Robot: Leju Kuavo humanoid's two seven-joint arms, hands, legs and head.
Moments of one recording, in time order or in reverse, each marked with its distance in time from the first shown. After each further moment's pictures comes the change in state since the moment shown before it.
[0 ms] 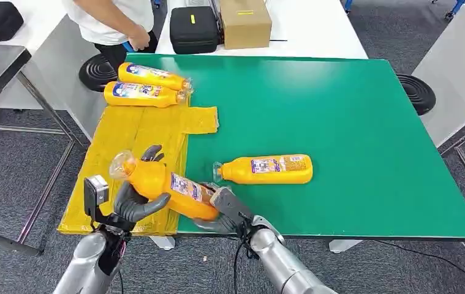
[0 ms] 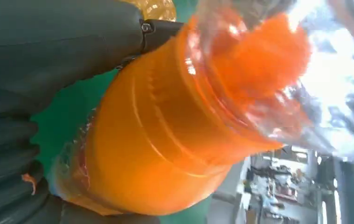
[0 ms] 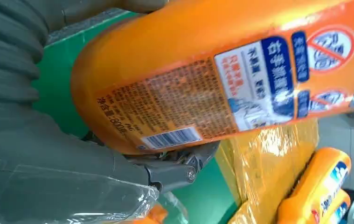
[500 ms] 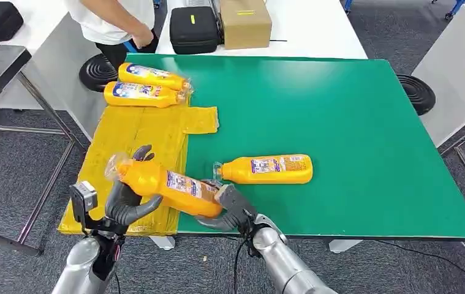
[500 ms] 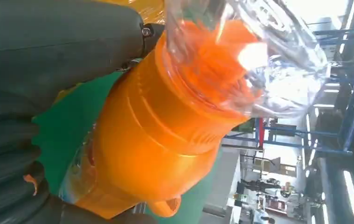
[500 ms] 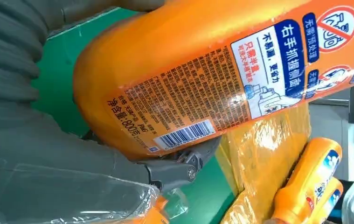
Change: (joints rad) left arm 0.050 -0.007 0.057 -0.069 -0.016 0.026 -0.017; right arm 0.008 -0.003 -0.034 -0.029 -0.016 0.006 0.000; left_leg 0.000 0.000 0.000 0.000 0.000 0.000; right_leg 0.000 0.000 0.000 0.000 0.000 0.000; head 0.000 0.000
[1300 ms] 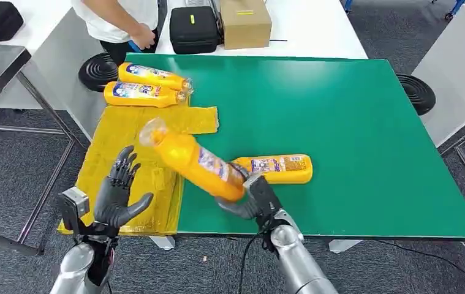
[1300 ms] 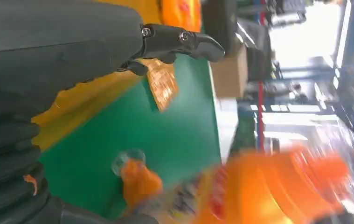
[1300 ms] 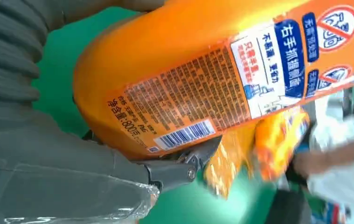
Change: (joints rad) left arm 0.038 -0.011 0.049 -0.045 -0.067 0.076 -0.048; right arm 0.083 -0.030 -0.106 -0.207 -0.050 -0.003 0.017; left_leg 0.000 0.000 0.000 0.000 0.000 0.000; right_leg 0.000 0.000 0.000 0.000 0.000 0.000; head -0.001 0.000
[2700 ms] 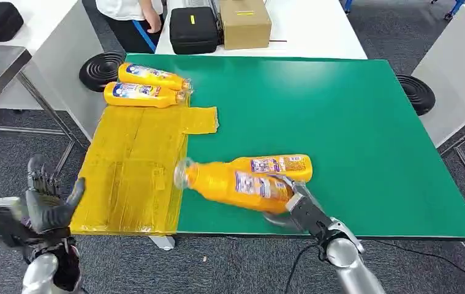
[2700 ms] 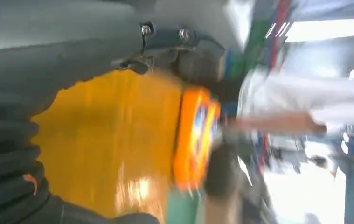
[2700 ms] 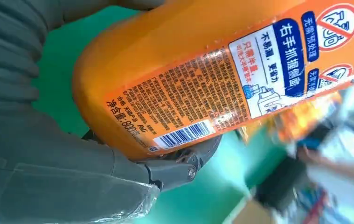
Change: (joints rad) left arm 0.073 0.032 0.203 -0.098 0.237 0.327 0.043; right arm 0.217 -0.297 -0.001 -0.488 0.040 0.028 0.099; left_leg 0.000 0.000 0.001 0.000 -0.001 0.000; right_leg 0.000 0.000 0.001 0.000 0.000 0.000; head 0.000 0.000
